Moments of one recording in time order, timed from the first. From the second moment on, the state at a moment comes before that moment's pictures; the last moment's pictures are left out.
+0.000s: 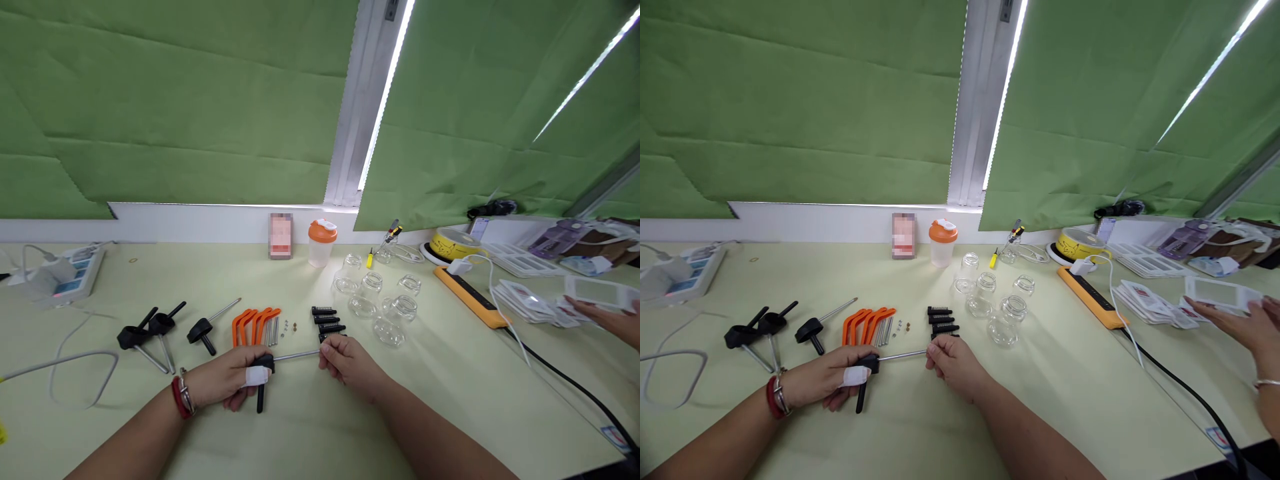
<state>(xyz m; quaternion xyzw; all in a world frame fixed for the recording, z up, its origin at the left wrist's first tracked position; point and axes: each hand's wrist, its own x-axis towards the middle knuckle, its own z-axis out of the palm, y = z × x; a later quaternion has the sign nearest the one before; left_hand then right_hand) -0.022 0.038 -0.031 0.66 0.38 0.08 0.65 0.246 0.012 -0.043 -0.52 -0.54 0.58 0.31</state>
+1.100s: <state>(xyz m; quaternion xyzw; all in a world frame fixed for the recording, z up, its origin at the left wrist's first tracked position) -0.022 0.038 -0.031 0.65 0.38 0.08 0.65 0.248 0.014 -0.050 -0.52 -0.55 0.57 0.31</state>
